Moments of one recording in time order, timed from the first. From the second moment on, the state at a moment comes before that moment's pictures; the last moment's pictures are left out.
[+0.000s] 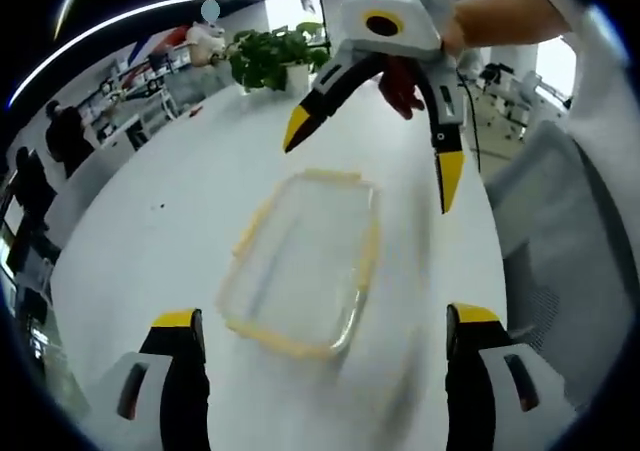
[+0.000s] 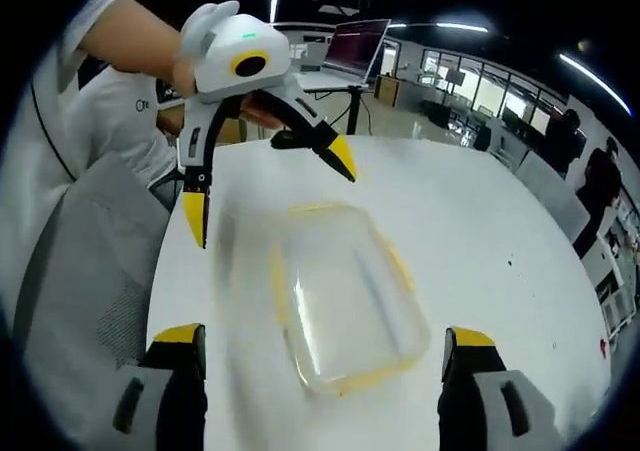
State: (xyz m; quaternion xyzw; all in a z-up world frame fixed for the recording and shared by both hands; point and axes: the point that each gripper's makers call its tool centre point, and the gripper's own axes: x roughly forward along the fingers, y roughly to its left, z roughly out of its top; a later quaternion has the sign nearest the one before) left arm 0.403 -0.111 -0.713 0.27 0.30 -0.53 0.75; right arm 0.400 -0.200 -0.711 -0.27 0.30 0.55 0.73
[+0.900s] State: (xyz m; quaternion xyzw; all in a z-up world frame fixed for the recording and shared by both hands) left arm 0.342 -0.104 -0.692 0.24 0.28 -0.52 0.77; right arm 0.343 -0.205 -0.689 -0.25 0.27 0.54 0.76
